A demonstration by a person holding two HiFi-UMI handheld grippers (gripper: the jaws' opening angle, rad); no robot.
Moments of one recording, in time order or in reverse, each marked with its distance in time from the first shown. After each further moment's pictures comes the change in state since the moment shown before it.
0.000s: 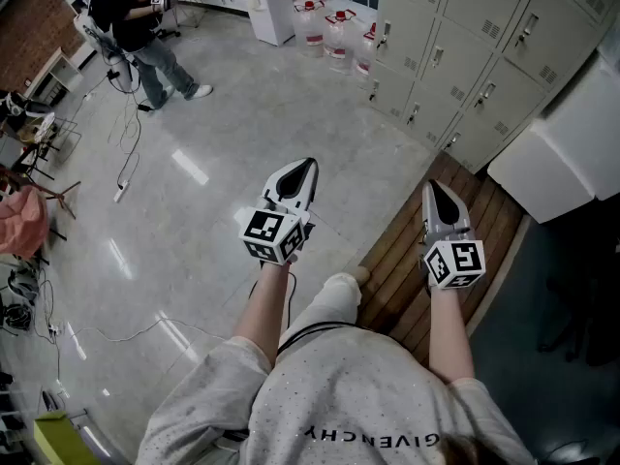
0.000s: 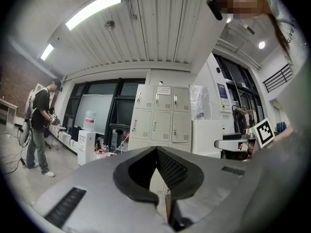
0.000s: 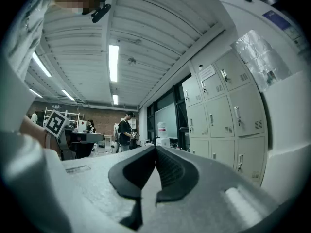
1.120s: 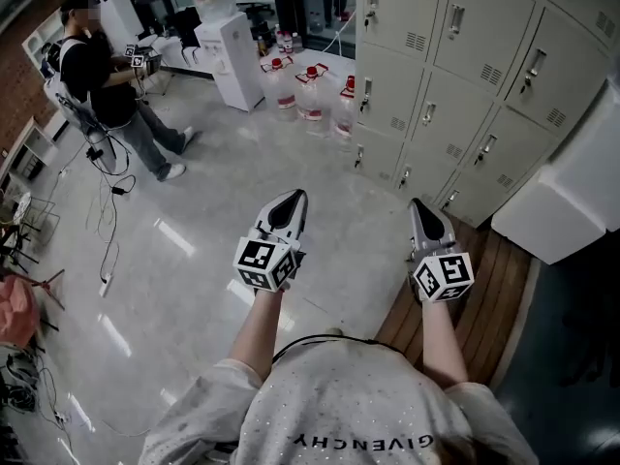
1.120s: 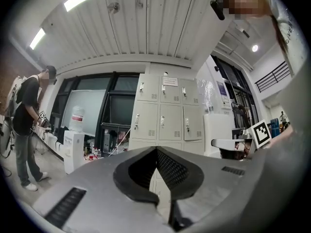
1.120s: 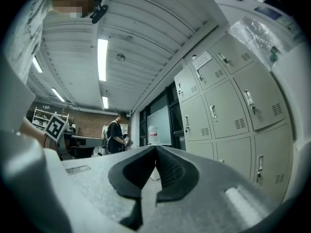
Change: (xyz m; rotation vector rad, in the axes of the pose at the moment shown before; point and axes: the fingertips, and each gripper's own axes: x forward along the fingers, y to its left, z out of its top) left arm 0.252 0.192 -0.047 0.029 -0.002 -0.110; right arm 0.280 -0.110 -0.066 0.022 -0.092 -0.070
